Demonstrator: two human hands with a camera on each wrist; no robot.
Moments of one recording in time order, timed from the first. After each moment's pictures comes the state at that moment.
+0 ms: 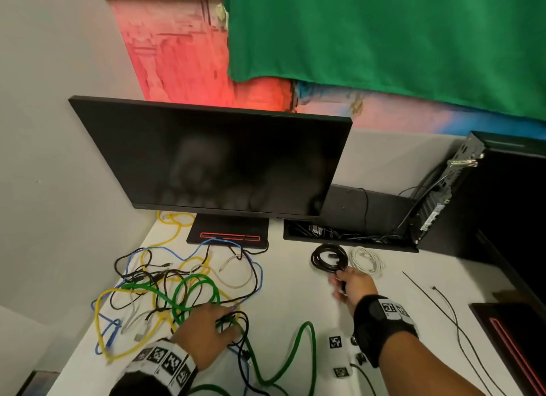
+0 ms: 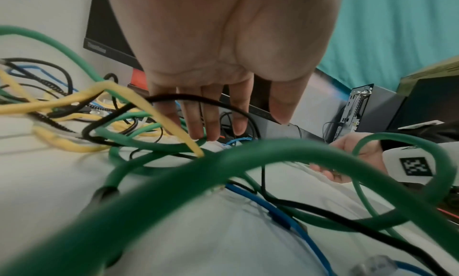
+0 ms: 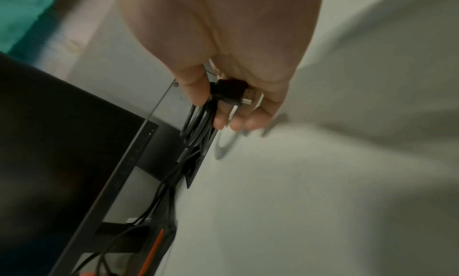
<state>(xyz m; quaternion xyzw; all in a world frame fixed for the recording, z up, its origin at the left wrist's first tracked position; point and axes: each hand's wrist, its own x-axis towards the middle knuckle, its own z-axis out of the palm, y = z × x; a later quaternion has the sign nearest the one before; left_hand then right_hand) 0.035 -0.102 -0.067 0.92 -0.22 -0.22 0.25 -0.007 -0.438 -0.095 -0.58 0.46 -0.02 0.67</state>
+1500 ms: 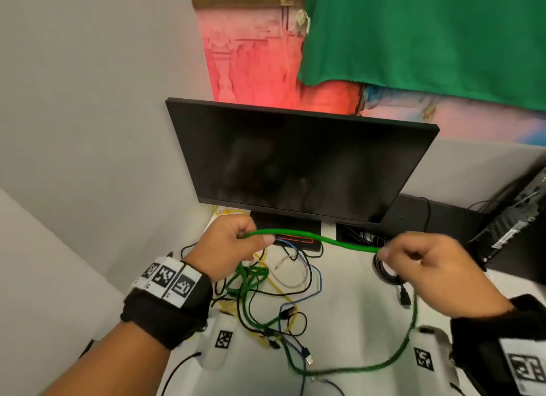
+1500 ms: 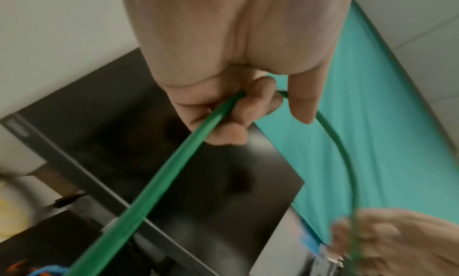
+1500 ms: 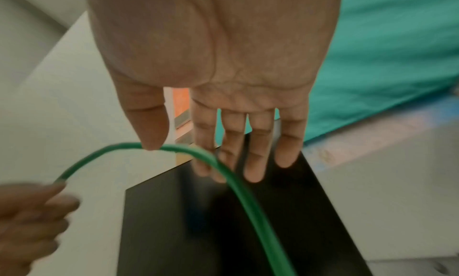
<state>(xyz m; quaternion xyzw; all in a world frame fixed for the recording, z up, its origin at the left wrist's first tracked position) 0.108 -0.057 0.074 0.79 -0.23 -0.08 0.56 -0.035 -0.349 0.109 -0.92 0.05 -0.15 0.36</state>
